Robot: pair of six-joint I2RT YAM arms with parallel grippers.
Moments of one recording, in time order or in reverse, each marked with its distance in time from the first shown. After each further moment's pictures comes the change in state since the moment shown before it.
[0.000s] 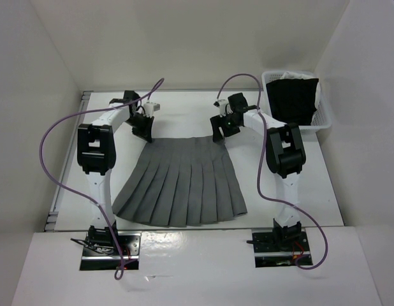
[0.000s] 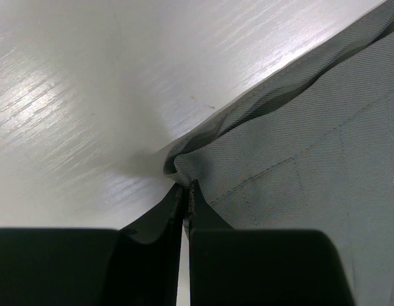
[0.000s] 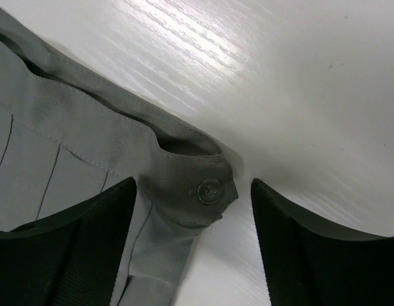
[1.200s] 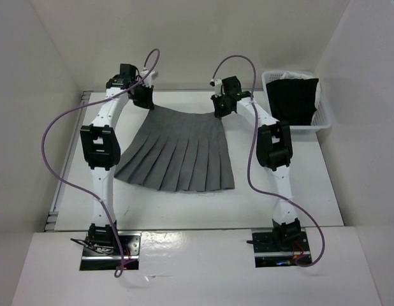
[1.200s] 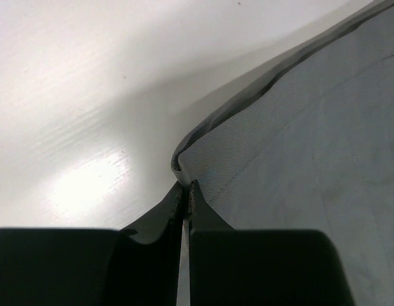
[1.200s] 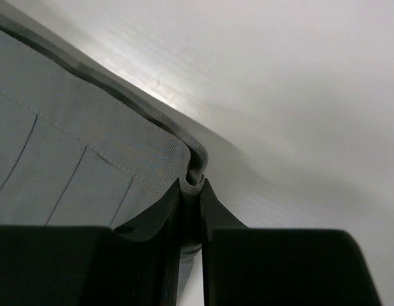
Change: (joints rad) left arm 0.000 0.127 0.481 0.014 -0.001 -0.068; right arm 0.013 0.212 0.438 -0.034 0.166 0.003
